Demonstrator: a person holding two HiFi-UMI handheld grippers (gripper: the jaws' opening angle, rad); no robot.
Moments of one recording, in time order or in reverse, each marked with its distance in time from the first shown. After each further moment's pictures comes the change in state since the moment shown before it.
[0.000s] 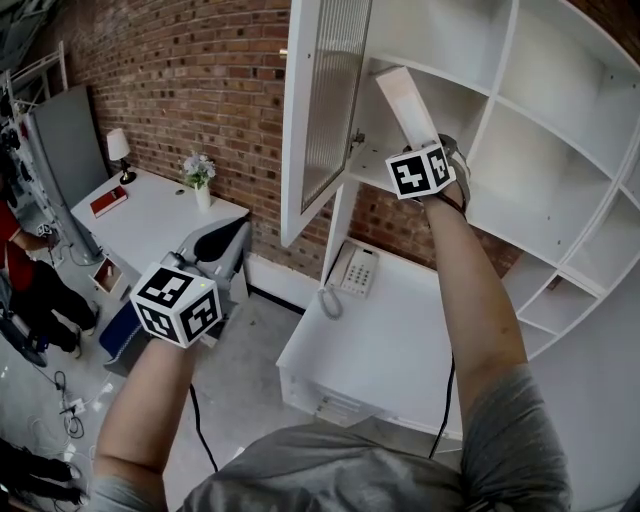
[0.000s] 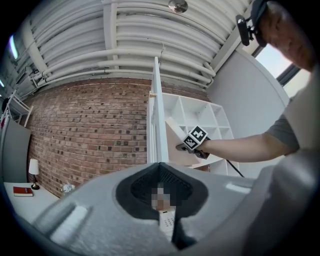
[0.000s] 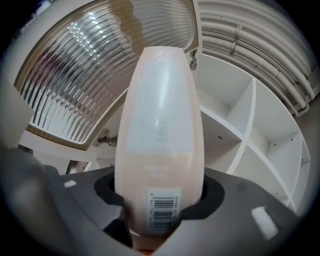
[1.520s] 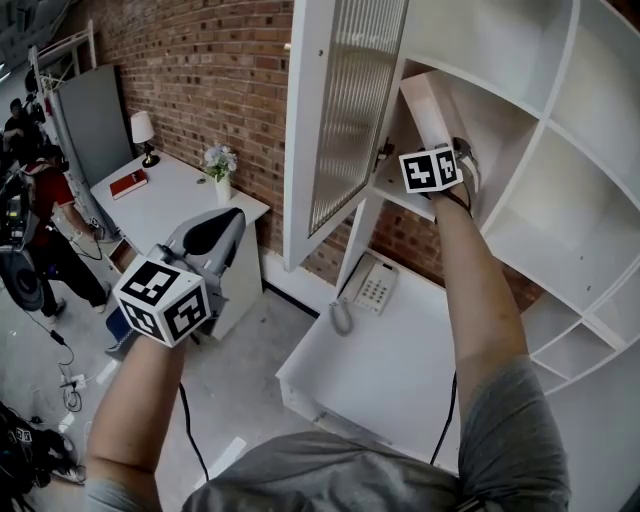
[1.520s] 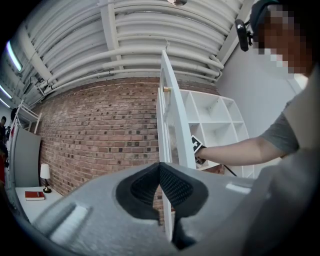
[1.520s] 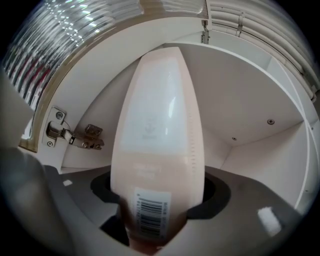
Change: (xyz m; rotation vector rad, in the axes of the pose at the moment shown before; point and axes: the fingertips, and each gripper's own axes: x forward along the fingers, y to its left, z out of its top) left arm 0.034 0.044 0.008 0.025 0.020 0.121; right arm 0.132 0.023 -0.002 0.034 -0.003 0.007
